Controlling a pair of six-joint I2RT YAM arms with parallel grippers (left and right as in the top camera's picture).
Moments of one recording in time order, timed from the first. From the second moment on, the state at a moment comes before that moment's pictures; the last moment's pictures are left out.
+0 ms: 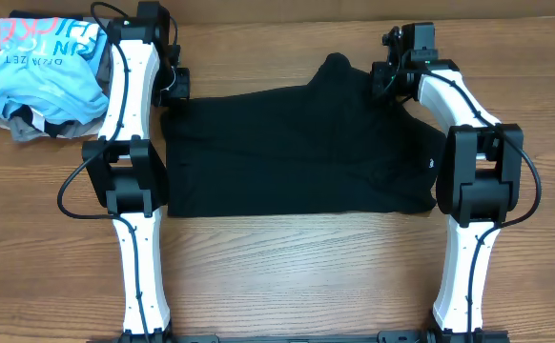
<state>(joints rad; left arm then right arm) 0.01 2.62 2.57 -1.43 -0.01 -0.03 0.03 2.40 1.87 -0.48 -0.21 0.10</state>
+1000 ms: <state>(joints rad) 0.01 2.62 2.57 -1.39 -0.01 -0.03 0.32 2.35 2.03 -1.16 -0.27 0.03</state>
